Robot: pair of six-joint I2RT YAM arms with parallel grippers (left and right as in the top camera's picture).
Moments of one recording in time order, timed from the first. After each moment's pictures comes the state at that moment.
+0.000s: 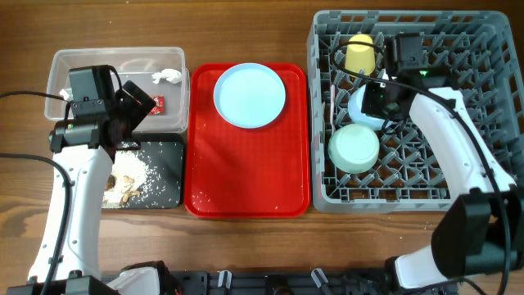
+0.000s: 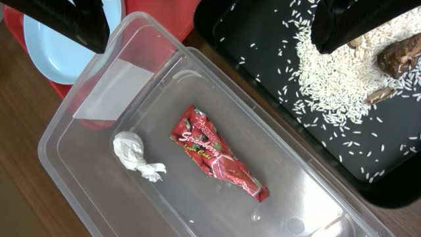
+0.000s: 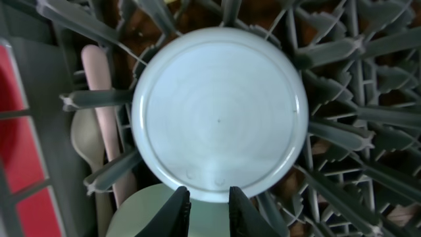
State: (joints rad) left arm 0.12 1.37 1.11 -0.73 -0.08 -0.71; right arm 0.08 1.67 1.33 -0.90 0.07 0.26
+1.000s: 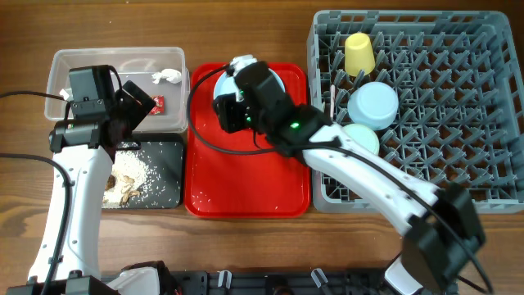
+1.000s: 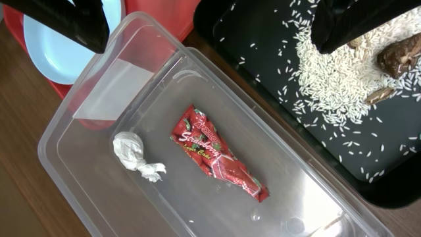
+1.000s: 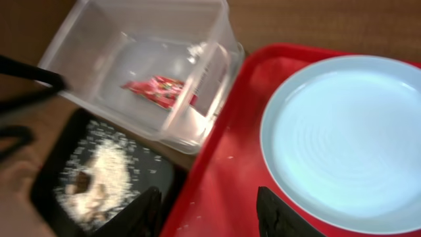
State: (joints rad) left arm 0.12 1.37 1.11 -0.73 -0.08 -0.71; right arm 0.76 1.77 1.36 -0.30 -0.06 0.46
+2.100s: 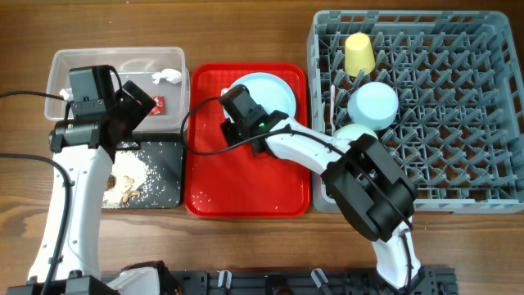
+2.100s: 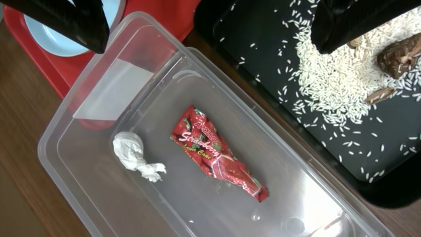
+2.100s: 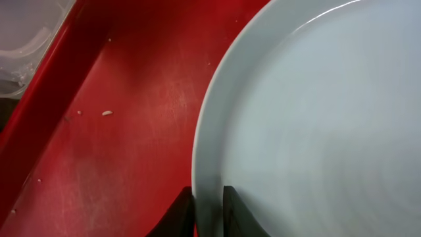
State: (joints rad) left arm 0.12 1.37 1.11 -0.73 -0.08 -0.71; right arm 0.75 2.13 1.38 -0.24 0.01 0.28
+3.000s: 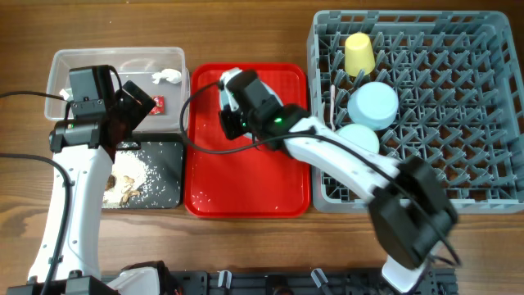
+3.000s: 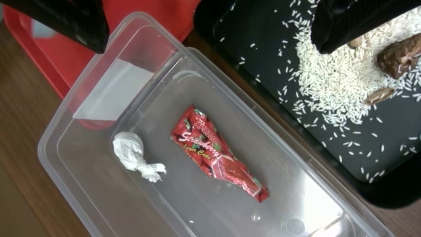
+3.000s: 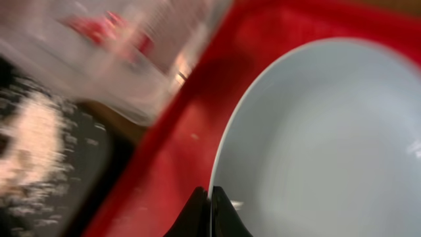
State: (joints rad) left arm 0.12 1.37 1.11 -0.73 -0.08 -0.71; right arm 0.74 1.89 1.36 -0.28 -0.11 0.29
